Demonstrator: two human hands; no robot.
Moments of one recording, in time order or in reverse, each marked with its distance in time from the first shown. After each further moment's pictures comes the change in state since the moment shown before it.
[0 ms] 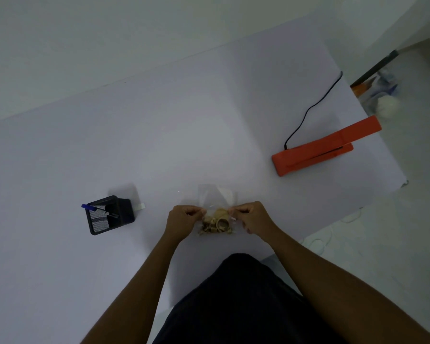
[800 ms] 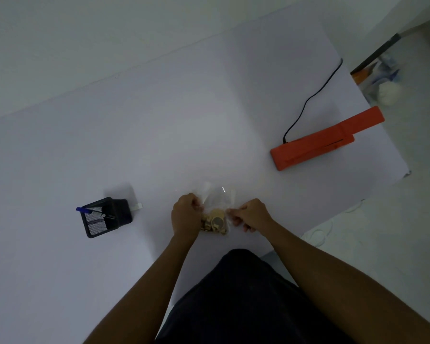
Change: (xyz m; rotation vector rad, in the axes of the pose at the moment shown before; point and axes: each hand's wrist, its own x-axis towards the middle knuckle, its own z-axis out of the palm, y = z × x) left_hand 0.002 0.021 0.028 0.264 0.251 -0.020; right_hand 0.005 -0.006 0.000 -0.202 -0.010 0.282
